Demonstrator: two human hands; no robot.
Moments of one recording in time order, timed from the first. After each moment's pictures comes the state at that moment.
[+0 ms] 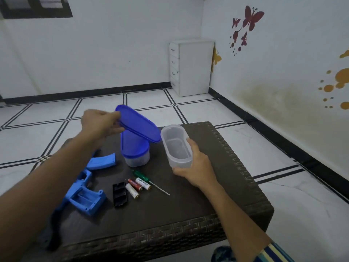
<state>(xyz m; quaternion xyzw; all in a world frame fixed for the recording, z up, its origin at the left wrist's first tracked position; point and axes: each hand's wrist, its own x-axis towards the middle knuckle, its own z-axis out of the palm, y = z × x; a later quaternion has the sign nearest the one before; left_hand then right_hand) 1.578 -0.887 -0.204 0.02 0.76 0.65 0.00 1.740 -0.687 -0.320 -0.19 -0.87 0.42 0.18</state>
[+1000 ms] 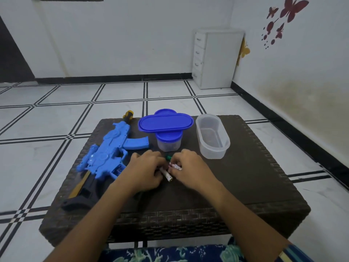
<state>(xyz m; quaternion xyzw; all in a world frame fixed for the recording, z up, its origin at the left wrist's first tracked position) 1.659 -0.944 -0.295 0.40 0.91 0.08 0.01 1.727 -0.795 -0.294 -0.04 -0.97 0.22 0.06</state>
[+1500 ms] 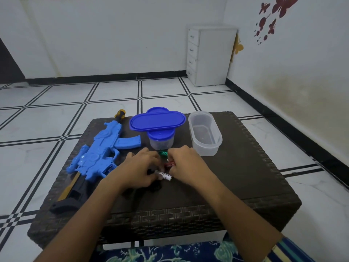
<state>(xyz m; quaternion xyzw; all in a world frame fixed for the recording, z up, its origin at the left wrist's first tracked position) 1.652 -0.940 -0.295 0.45 0.89 0.07 0.08 1.726 -0.786 -0.287 -0.02 -0.99 0.16 0.05</state>
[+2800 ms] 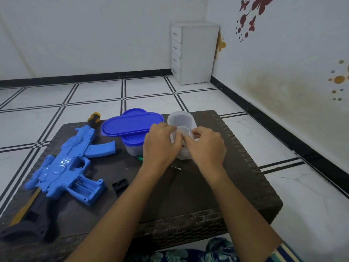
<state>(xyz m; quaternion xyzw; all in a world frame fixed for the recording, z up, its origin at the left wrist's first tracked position) 1.658 -0.800 -0.296 0.29 0.86 0.37 -0.21 1.724 -0.700 -0.292 -0.30 -0.86 0.27 0.30</state>
